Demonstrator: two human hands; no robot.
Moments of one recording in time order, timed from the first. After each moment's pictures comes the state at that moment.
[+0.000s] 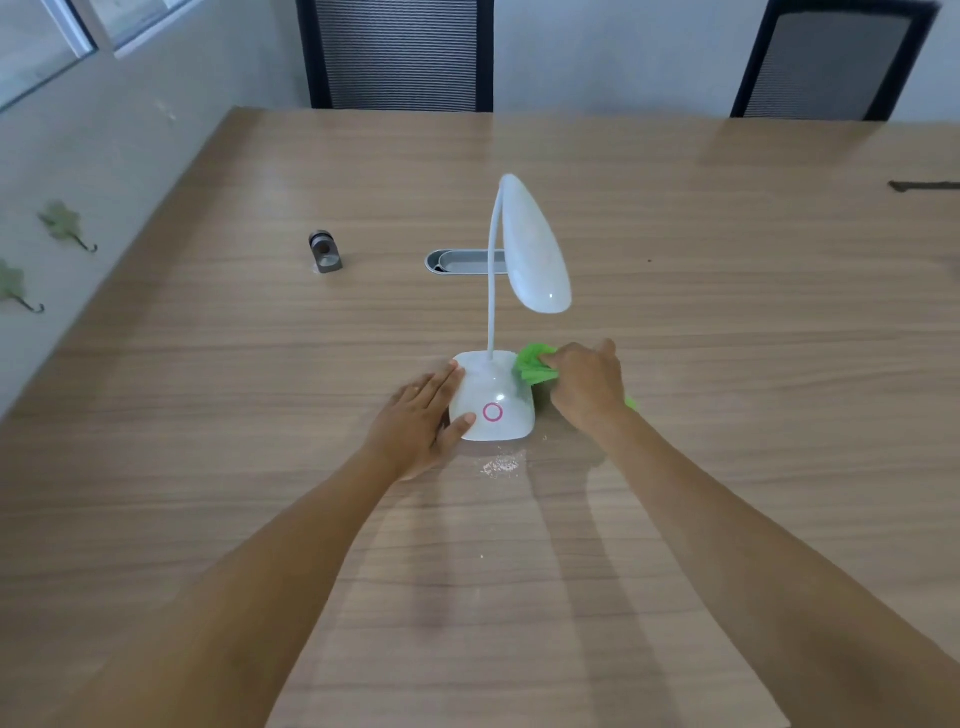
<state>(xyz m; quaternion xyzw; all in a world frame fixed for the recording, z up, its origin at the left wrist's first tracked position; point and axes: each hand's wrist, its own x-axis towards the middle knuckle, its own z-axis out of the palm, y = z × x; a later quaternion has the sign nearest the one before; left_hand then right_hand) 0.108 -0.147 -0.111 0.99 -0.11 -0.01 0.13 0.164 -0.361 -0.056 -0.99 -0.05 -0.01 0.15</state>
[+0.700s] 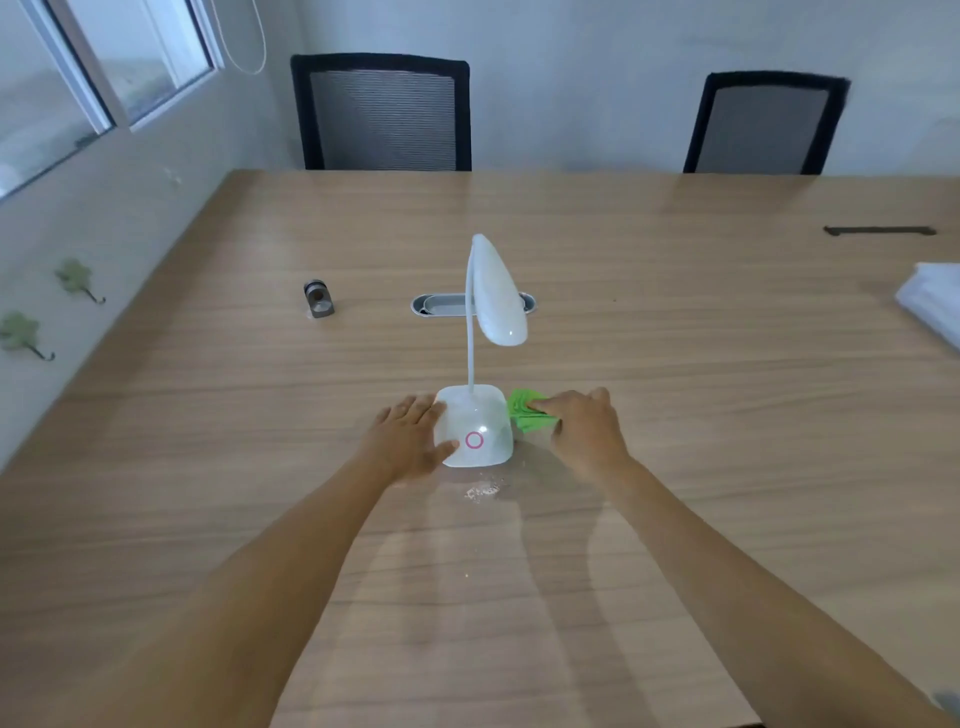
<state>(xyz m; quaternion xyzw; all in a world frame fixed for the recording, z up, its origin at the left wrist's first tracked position) 0.119 -0.150 -0.080 0.99 -0.07 -0.13 0.07 0.116 -0.386 -0.028 -0.98 -0.09 -0.02 0.18</state>
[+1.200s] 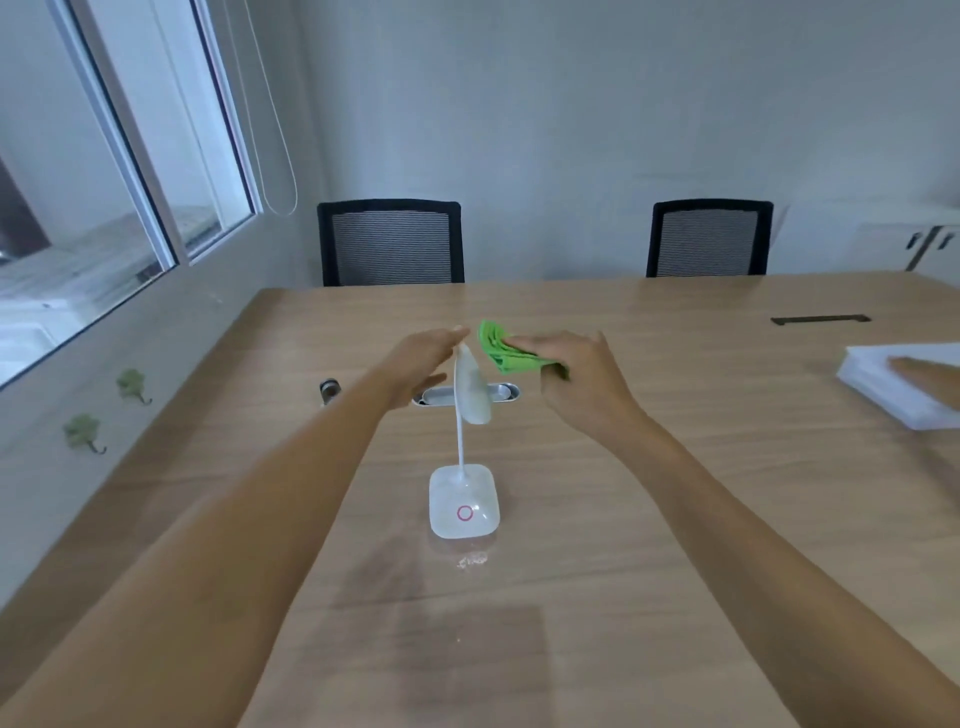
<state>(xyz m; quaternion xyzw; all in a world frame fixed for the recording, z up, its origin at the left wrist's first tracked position) 0.160 -0.182 0.132 0.77 0.00 -0.09 0.63 0.096 -0.387 0.155 -0.87 -0.25 -0.24 0.36</state>
